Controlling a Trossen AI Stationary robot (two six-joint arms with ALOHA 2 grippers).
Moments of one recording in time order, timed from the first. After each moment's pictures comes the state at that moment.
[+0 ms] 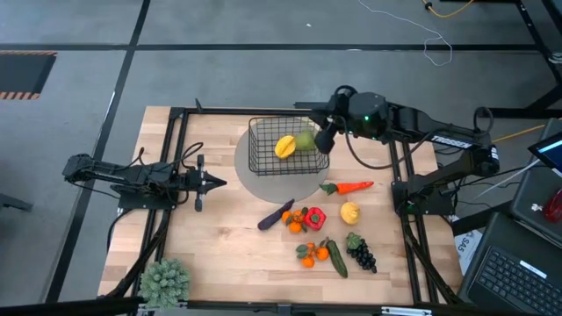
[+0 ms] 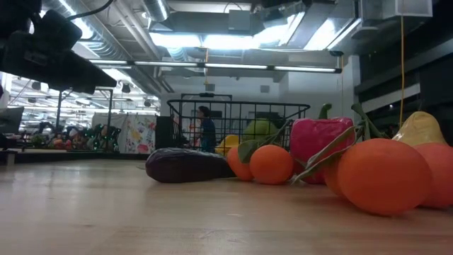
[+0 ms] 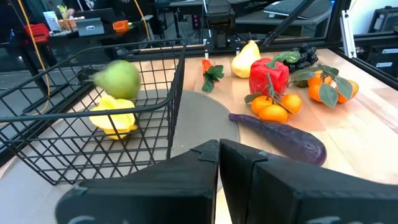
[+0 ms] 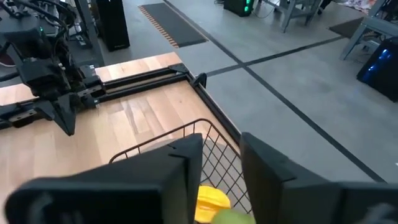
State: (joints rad) left arm -0.13 0.15 0.01 0.06 -0.26 0.06; right arm -0.15 1.35 1.52 -0.60 0.35 0.10
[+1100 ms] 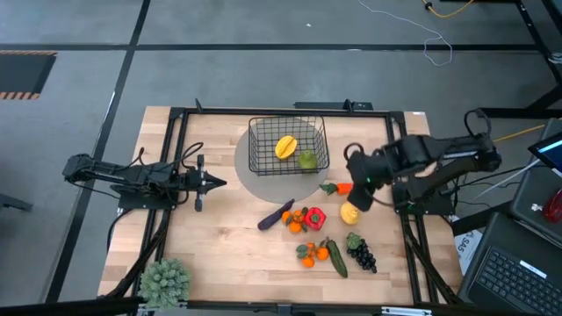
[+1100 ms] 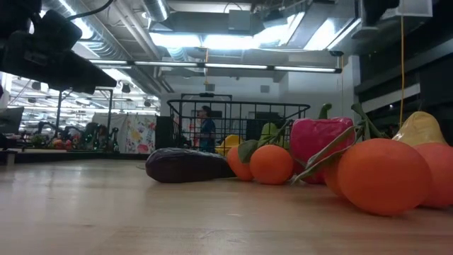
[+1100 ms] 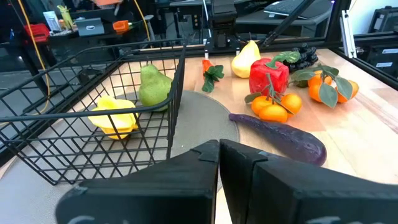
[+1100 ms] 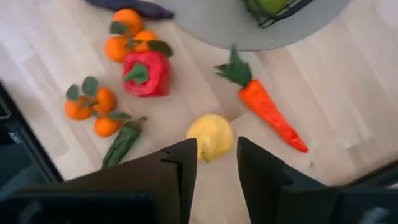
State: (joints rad) left arm -0.13 0.15 0.01 0.06 -0.26 0.06; right arm 0.24 1.34 1.52 -1.46 0.10 0.78
